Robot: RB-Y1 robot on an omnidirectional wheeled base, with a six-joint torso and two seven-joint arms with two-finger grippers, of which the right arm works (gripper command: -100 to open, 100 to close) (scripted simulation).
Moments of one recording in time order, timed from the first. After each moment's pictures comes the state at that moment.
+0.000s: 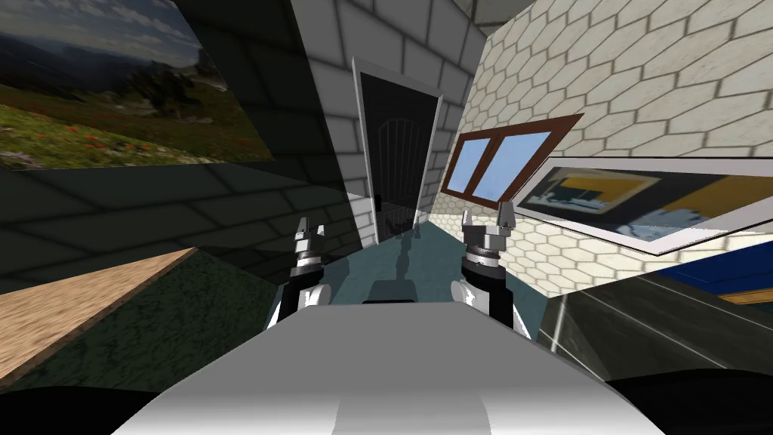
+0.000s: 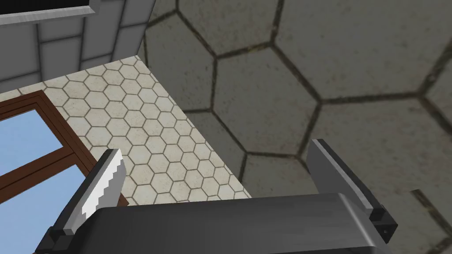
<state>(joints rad) 0.49 0.00 -0.07 -2.30 -0.08 -0.58 -0.01</state>
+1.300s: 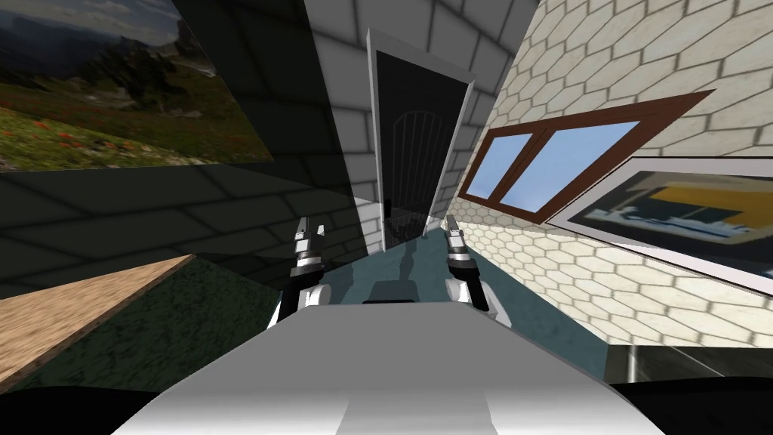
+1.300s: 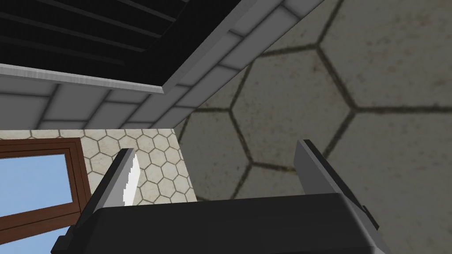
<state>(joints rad) 0.38 -0.12 -0.07 -2.01 0.10 -0.57 0.21</state>
